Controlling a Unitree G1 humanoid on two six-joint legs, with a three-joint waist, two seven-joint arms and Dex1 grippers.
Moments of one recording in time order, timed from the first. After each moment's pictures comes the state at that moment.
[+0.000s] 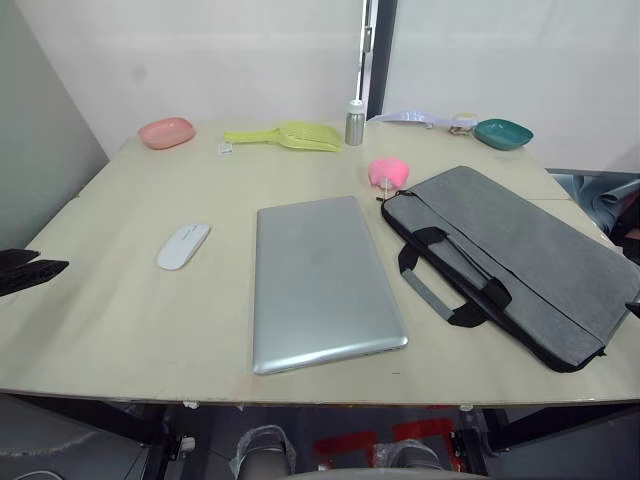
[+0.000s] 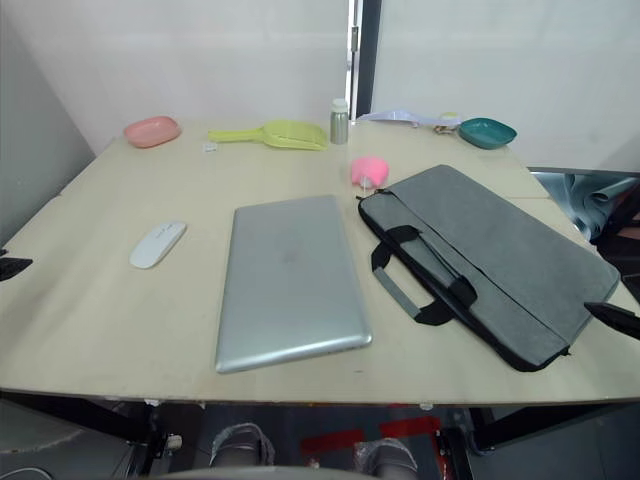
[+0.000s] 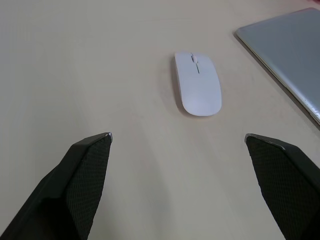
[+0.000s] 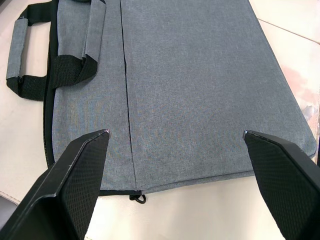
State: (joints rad) left arm -0.31 1.29 0.46 0.87 -0.41 0.42 -1.41; right arm 0.35 -1.05 -0.93 -0.05 0.44 0.61 1.19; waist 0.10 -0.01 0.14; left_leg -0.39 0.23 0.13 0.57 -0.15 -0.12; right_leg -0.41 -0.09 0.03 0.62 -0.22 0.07
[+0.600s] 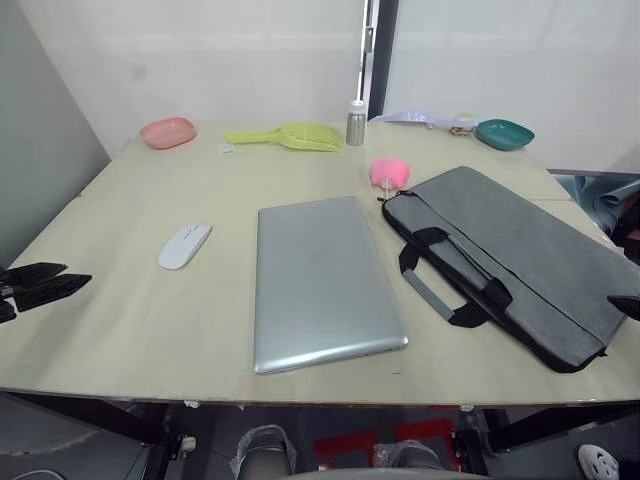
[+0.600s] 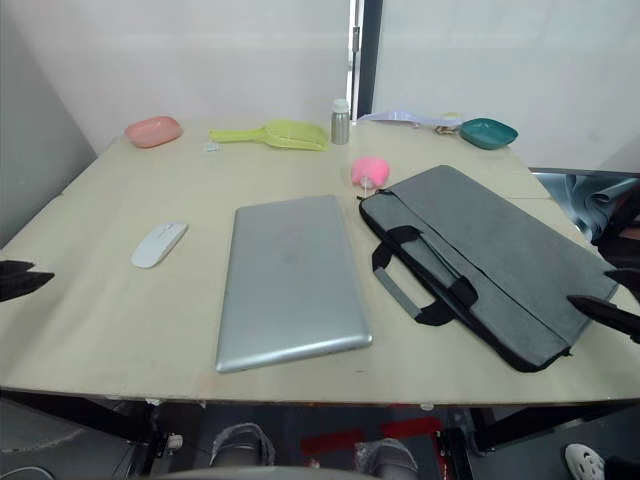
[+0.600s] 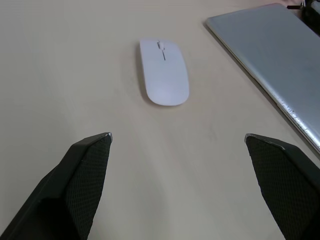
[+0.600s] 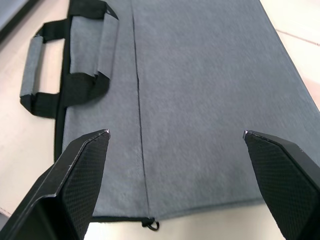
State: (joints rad) left arm -0.16 1.18 0.53 0.61 -0.50 0.55 -1.40; right arm 0.28 -1.04 -0.86 -0.07 0.49 0.64 1.17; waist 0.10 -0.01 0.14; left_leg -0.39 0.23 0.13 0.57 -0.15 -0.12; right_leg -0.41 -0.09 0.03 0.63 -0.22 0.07
